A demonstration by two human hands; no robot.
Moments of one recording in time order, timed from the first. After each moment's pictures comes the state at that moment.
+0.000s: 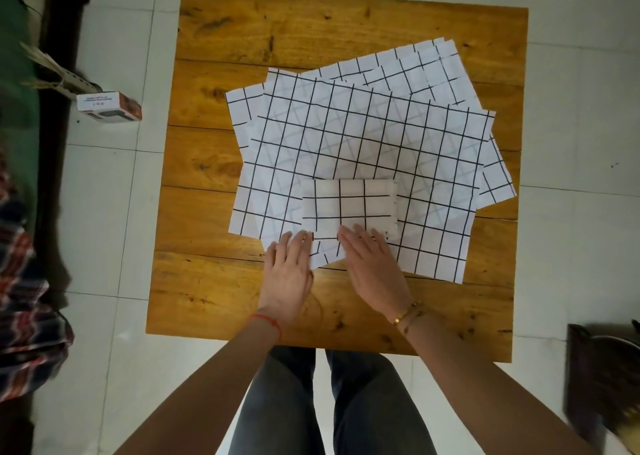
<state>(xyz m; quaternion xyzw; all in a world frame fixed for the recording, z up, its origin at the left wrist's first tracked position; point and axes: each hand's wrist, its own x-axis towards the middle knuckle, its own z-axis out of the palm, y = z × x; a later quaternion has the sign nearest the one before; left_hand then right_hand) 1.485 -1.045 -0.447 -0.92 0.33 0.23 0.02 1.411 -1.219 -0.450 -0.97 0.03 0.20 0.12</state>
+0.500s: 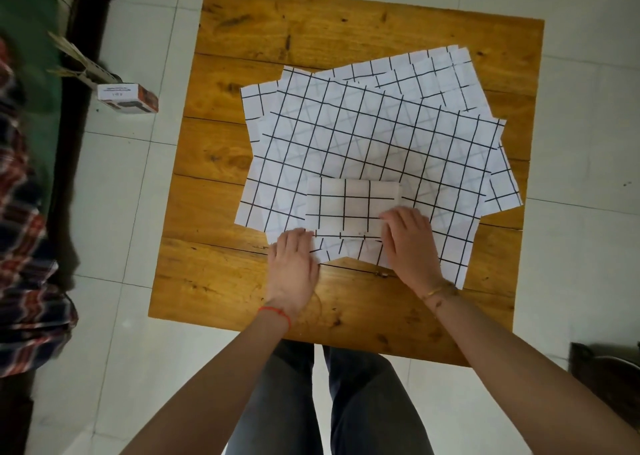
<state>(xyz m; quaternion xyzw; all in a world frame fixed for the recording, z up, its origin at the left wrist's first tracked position) 1.480 -1.059 -0.437 -0.95 0.23 0.19 -0.09 1.425 -1.277 -0.437 -0.97 0.11 0.04 0.19</state>
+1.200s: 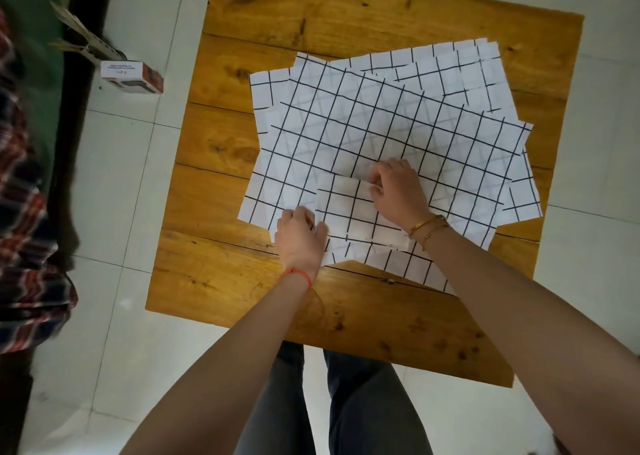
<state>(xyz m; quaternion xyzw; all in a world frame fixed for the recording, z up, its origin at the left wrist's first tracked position) 1.524 -1.096 -0.457 -0.93 -0.07 0.23 -0.28 1.534 -1.290 -0.463 -0.96 0.10 0.10 0.22</state>
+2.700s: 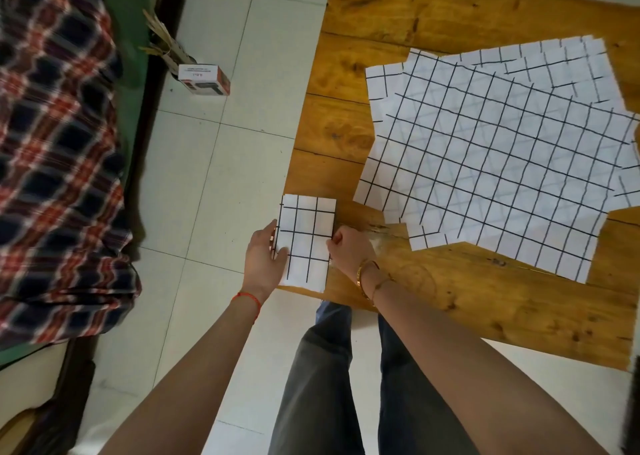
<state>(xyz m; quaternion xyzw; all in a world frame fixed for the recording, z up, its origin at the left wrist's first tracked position) 1.547 -0.805 -0.425 -0.90 -0.06 0.26 -0.33 1.518 -0.972 -0.450 -0.83 0.27 0.28 0.40</state>
